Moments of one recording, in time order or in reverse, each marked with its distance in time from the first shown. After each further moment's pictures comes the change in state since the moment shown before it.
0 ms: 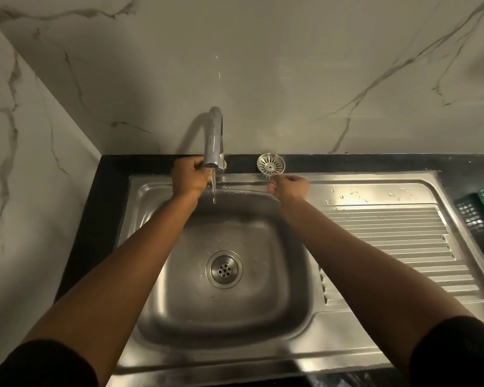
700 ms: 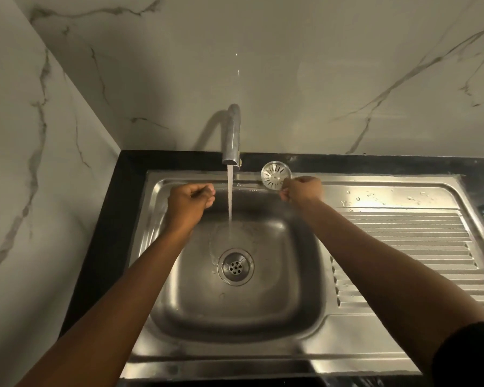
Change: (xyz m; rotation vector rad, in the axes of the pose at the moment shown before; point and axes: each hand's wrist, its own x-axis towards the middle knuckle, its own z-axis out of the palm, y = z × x) left_hand -0.056 -0.041 -0.041 -0.261 -0.065 -0.135; right_hand -0.002 -0.001 -0.005 -0.279 -0.072 -0.022
